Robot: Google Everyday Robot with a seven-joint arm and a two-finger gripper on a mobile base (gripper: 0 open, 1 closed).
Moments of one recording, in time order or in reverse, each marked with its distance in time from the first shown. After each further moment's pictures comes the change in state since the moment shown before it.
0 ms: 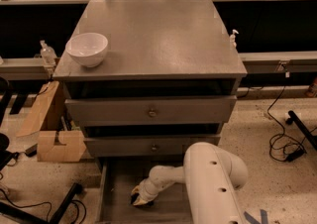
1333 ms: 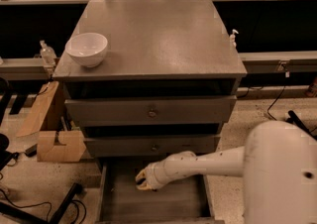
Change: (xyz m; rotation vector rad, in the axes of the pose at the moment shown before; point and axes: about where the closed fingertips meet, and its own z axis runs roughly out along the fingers) arm -0.098 0.002 -0.204 0.238 -0.031 -0.201
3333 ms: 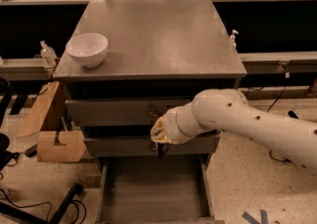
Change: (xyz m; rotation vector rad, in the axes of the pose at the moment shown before) arm -0.118 -0.101 -0.303 0.134 0.114 -0.011
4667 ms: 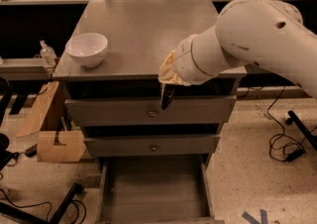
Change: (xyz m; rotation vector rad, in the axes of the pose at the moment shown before) arm -0.059 -0.121 -0.178 0.208 0.097 0.045
